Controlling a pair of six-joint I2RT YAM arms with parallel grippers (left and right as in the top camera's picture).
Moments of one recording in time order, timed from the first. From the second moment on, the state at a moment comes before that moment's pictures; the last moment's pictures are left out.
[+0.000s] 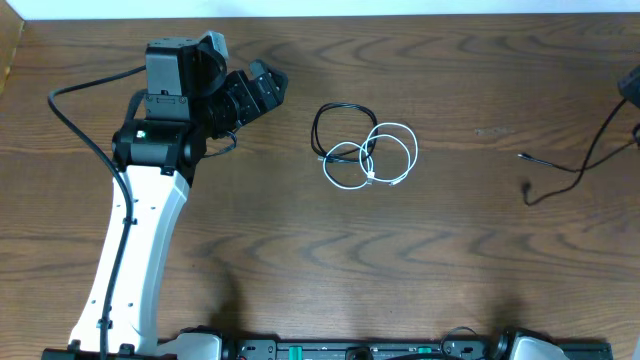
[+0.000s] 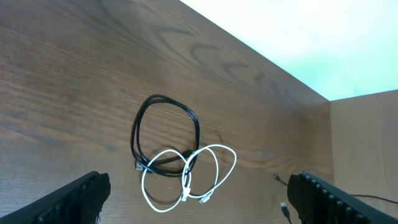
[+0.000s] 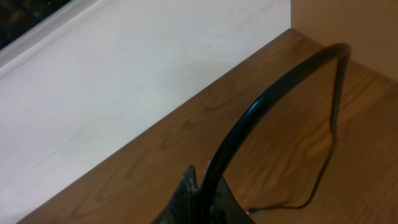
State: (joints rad) left arm -0.09 1.43 1.38 -0.68 0.40 -0.61; right arm -0.28 1.28 1.62 -0.78 0.04 0.42
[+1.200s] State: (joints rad) left arm -0.09 1.43 1.38 -0.68 0.40 -0.61; right arm -0.37 2.05 1.82 -0.64 -0.12 0.38
